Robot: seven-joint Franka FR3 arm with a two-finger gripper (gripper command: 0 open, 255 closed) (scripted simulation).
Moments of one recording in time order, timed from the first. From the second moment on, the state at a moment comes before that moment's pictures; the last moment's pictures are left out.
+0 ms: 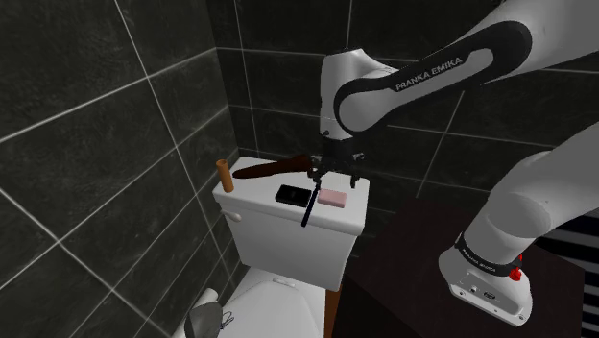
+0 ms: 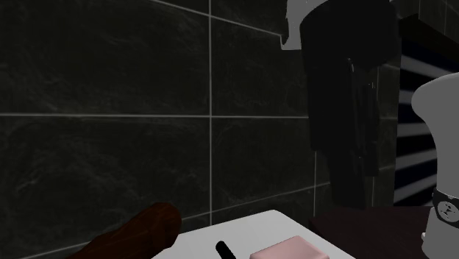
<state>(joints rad) -0.15 -0.37 0.54 -2.53 0.33 2.10 0.93</state>
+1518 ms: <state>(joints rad) -0.23 0.13 0.67 -2.40 -0.01 2.46 1.54</state>
